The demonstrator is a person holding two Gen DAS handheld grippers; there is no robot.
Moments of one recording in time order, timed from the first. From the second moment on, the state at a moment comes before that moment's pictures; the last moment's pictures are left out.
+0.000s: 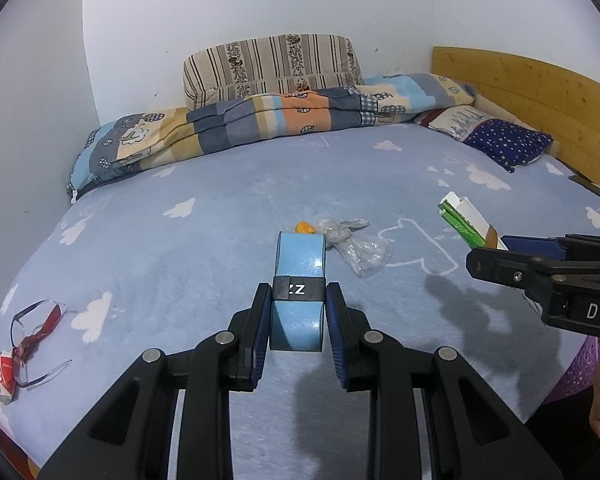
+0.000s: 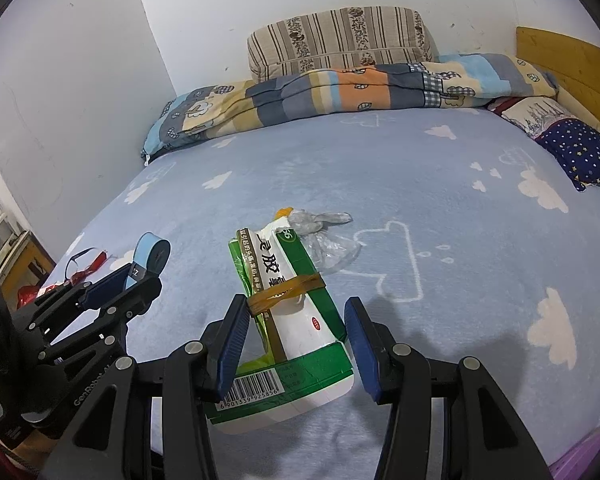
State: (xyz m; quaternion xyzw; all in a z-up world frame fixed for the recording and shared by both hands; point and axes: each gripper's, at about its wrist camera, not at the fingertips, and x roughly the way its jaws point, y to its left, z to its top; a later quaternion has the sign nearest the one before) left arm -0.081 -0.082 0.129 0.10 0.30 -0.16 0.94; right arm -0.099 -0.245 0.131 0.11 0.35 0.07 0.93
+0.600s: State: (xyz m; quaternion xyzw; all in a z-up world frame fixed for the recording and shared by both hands) left arm -0.073 -0.054 0.139 0.07 0.29 -0.10 0.95; right arm -0.099 -0.245 0.131 0.10 0.35 0.07 0.93
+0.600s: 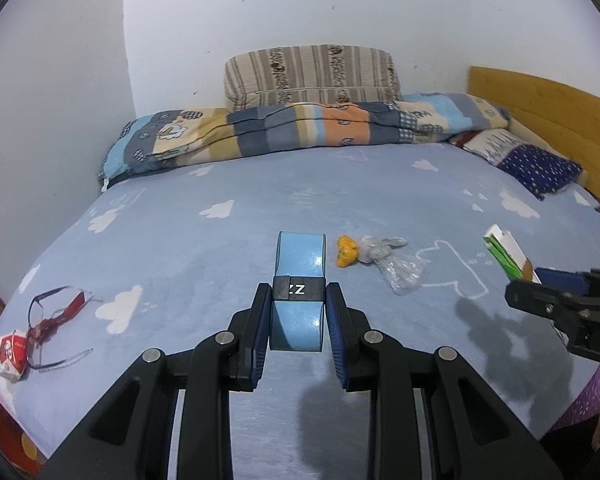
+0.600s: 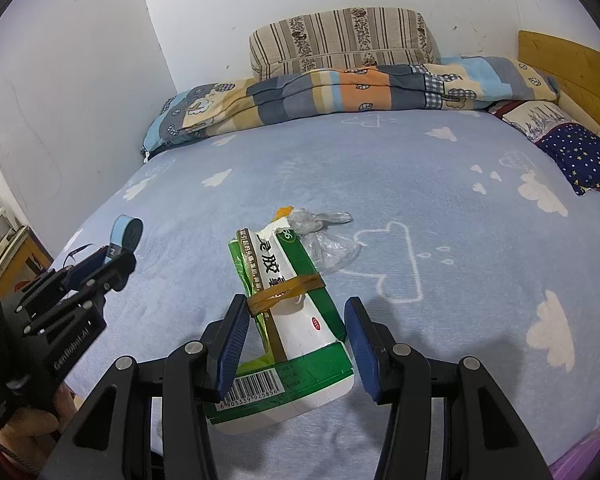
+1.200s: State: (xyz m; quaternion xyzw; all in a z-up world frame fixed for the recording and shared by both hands) left arm -0.068 -0.042 0.139 0.06 0.29 -0.07 0.95; right arm -0.098 -0.242 0.131 0.10 0.35 0.07 0.93
